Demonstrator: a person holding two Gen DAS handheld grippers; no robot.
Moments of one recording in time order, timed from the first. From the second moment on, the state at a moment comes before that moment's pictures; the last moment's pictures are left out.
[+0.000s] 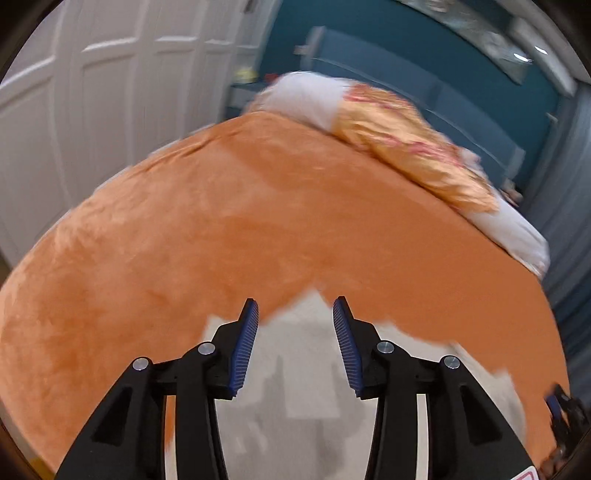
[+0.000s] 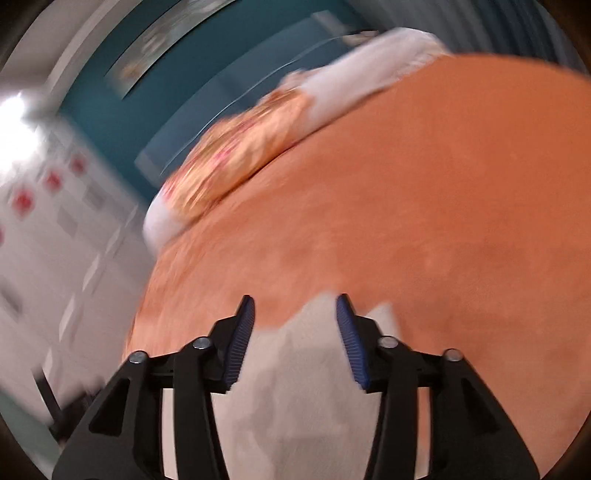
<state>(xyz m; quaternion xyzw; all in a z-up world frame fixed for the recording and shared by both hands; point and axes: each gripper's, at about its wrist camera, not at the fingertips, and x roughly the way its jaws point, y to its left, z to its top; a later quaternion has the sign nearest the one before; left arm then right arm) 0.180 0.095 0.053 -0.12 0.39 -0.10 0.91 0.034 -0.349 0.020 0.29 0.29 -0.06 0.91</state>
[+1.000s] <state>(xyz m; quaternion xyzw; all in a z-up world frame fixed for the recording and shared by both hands) 0.173 0.112 0.035 -0.11 0.46 -0.10 0.87 0.025 -0.336 0.022 0.20 0.39 -0.12 0.89</state>
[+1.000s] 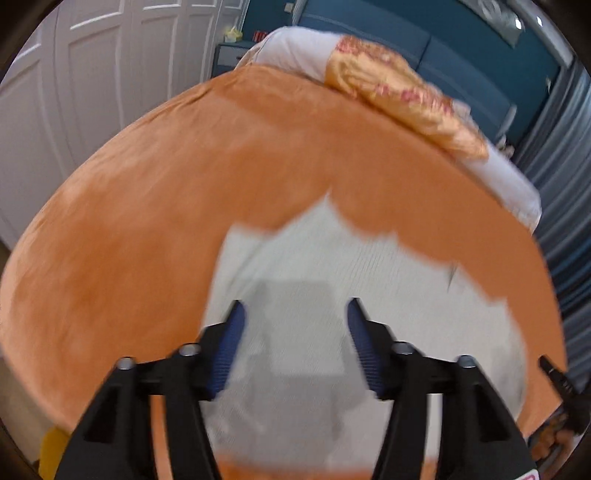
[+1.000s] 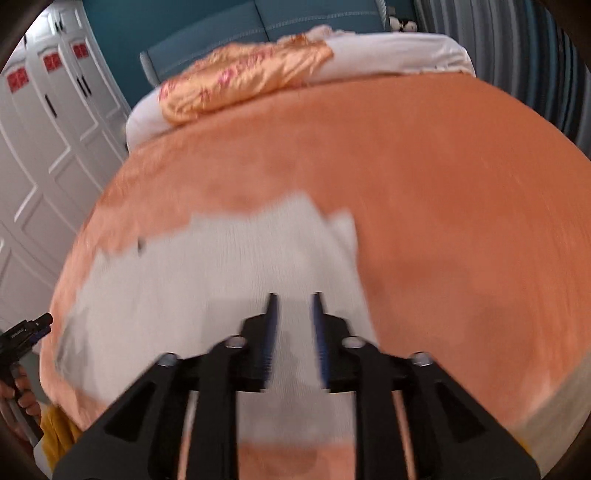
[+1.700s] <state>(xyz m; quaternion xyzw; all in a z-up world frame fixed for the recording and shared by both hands) 0.277 0.103 -0.032 -0.11 0.52 -0.07 0.84 0.098 -0.404 -0.023 0.25 0.38 -0.15 0.88</state>
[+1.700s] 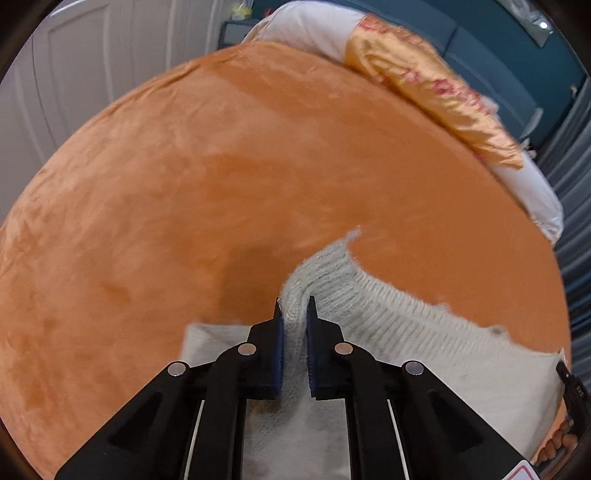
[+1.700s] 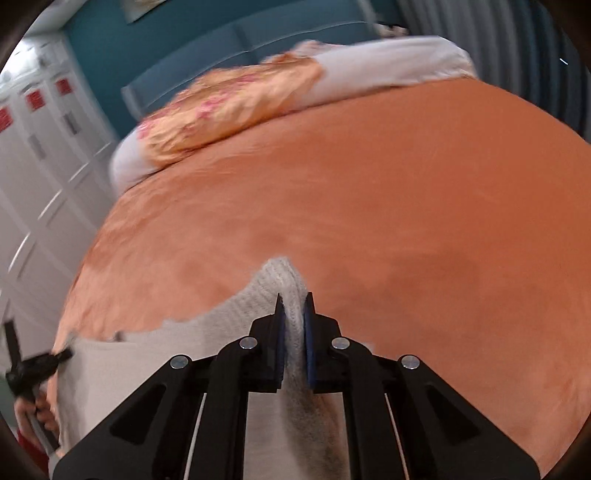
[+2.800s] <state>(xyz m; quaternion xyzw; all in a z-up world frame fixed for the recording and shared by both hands) 0.105 0.155 -0.028 -0.07 0.55 -0.08 0.83 -0.049 -0.299 -0.043 0.16 0.49 -0.09 0.85</state>
